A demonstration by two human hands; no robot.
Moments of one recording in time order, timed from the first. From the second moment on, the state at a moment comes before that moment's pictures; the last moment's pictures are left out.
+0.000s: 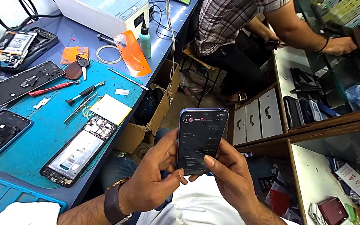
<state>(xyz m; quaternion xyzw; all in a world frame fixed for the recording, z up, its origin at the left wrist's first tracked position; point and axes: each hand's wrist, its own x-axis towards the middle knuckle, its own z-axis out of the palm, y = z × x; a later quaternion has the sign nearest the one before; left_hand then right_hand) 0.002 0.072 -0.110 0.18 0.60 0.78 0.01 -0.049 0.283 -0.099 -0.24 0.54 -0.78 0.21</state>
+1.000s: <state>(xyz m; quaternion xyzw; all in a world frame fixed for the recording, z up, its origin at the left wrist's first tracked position) 0.003 0.072 -0.110 0.19 0.61 0.77 -0.01 -0.050 0.281 -0.096 -0.25 0.54 -0.78 0.21</state>
